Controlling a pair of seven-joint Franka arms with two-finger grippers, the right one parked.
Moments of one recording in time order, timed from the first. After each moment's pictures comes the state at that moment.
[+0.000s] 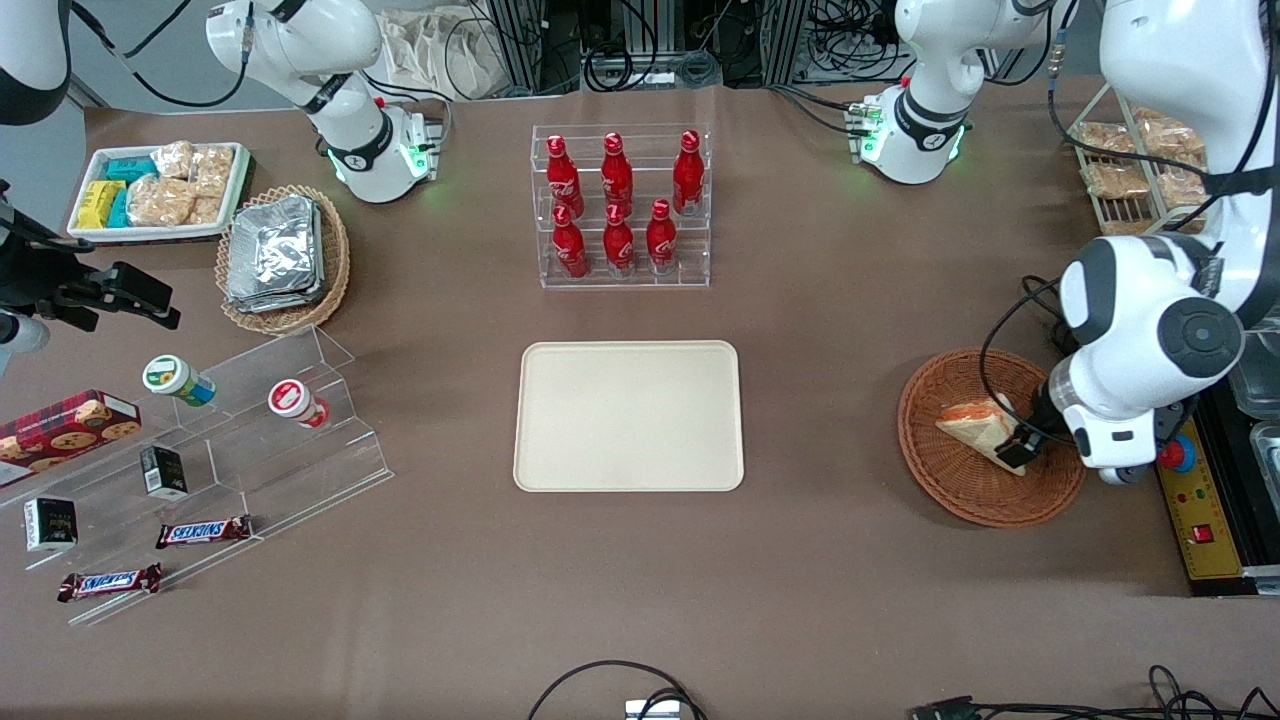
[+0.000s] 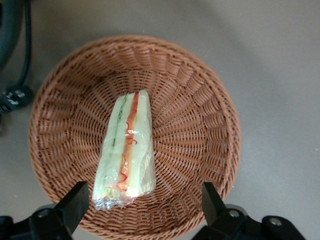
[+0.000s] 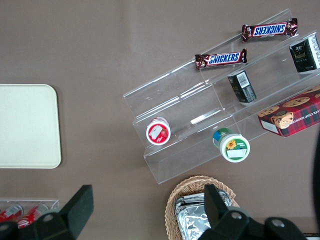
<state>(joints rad) -0.06 0.31 0.02 -1.93 0.06 2.21 -0.93</state>
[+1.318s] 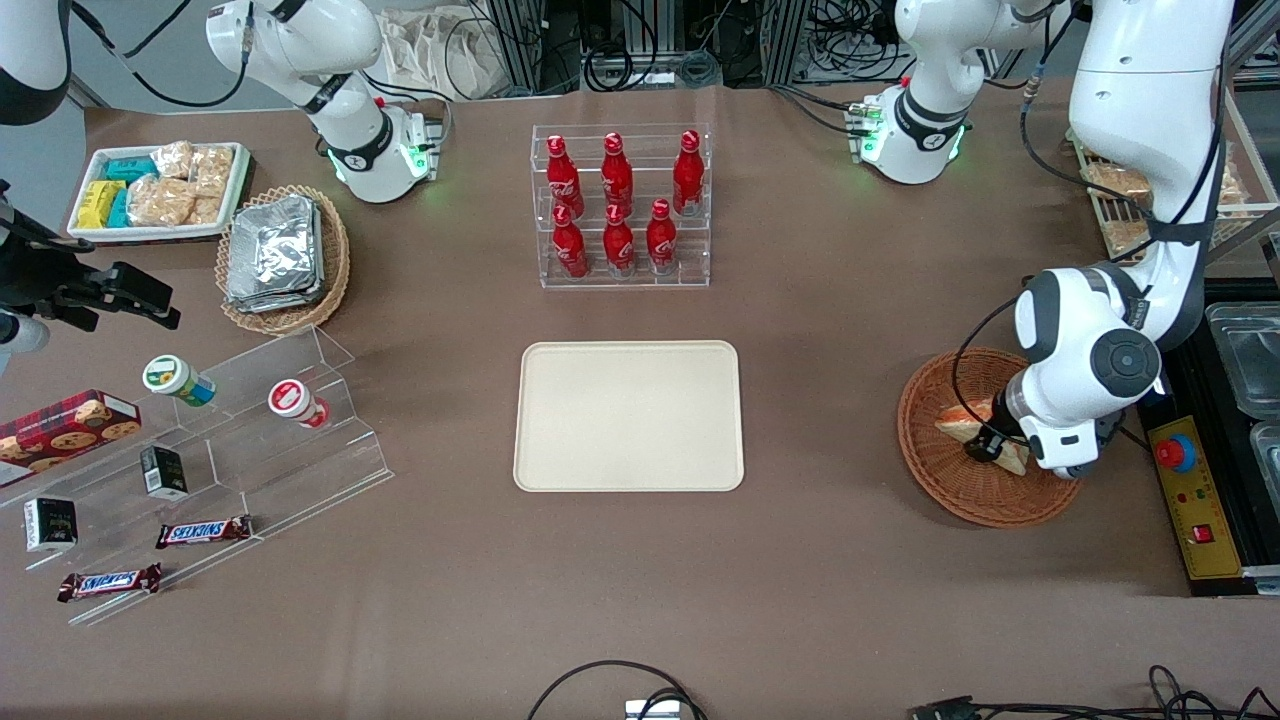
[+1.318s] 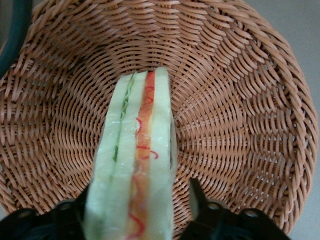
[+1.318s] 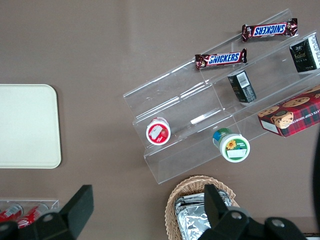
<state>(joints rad) -0.07 0.41 0.05 -2.03 0.03 2.36 -0.97</state>
